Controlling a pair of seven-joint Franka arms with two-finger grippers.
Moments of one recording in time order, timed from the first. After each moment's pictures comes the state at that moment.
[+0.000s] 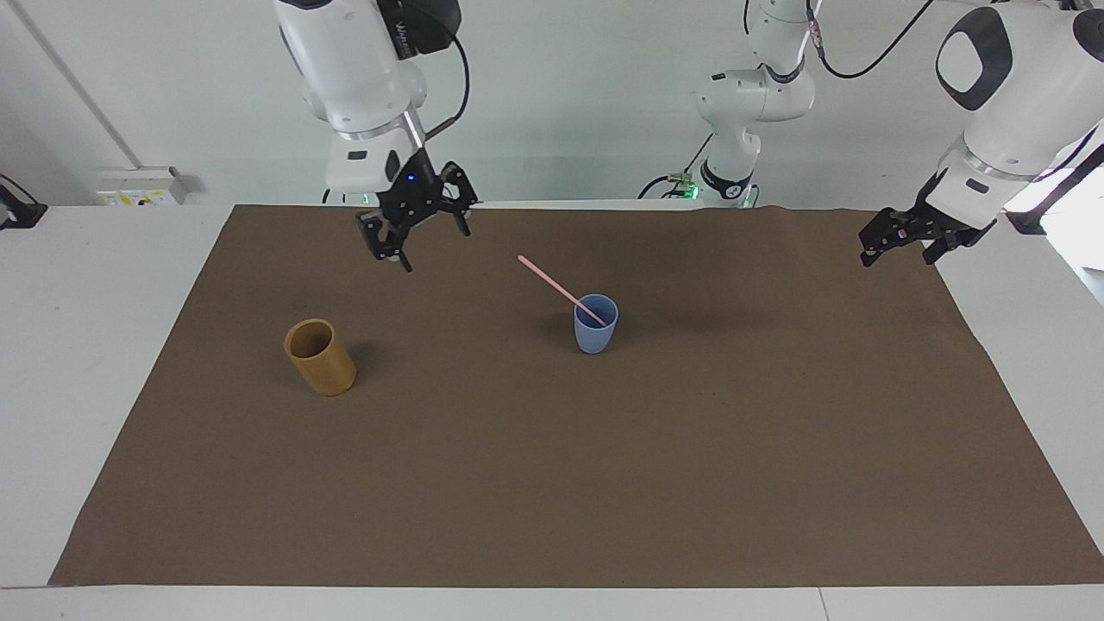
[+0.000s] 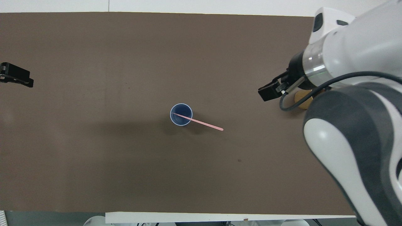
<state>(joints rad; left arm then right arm) -0.05 0.03 0.00 -1.59 0.02 1.55 0.03 0.13 0.02 0.10 -1.59 0.14 1.69 -0.31</state>
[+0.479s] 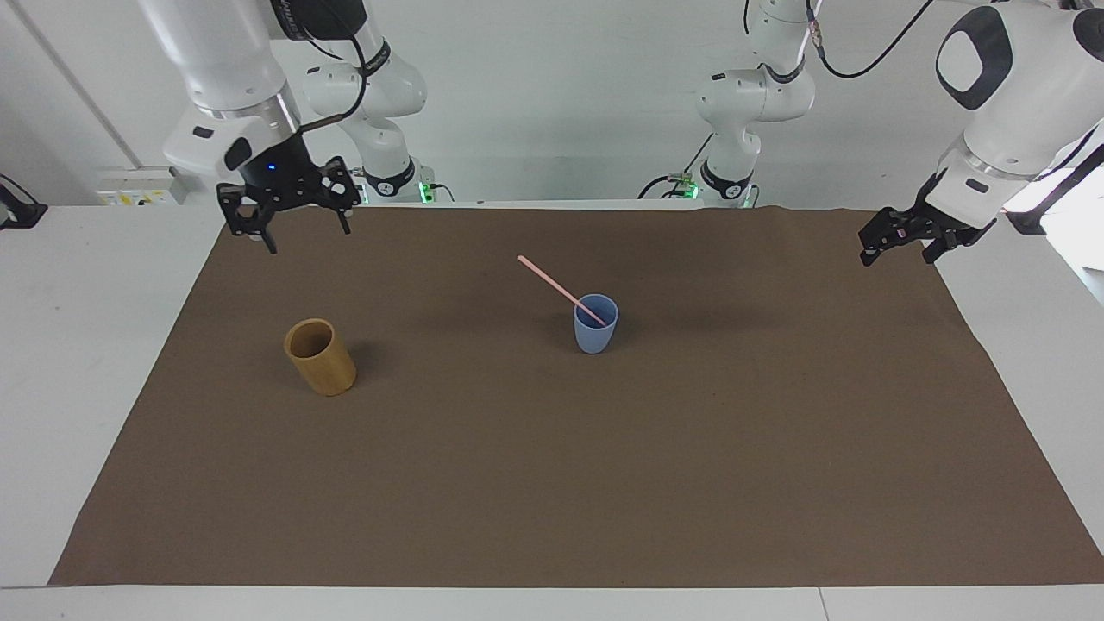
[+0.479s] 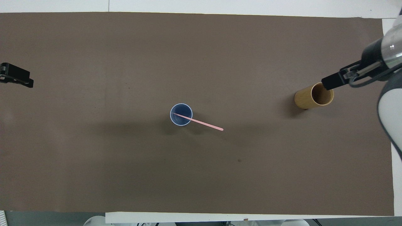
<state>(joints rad) -0.05 0.03 -0.01 -1.59 0.02 1.55 0.03 -0.02 0.02 0.09 -1.45 -0.07 1.49 -0.23</state>
